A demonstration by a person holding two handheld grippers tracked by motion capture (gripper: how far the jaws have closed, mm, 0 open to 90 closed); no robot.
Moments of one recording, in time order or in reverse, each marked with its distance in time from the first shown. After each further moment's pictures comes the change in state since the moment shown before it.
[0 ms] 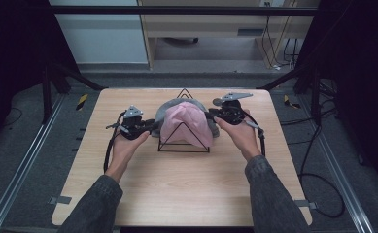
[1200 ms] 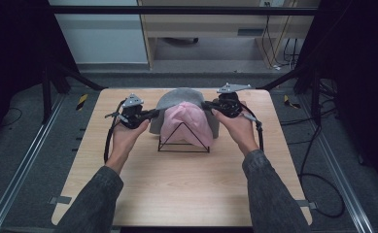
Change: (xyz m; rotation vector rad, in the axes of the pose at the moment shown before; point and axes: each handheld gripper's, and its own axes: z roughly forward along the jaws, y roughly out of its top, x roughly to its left) left arm -0.003 0.035 -0.001 -0.031 -0.053 0.072; right arm 0.009 0.030 0.001 -0.052 0.031 -0.059
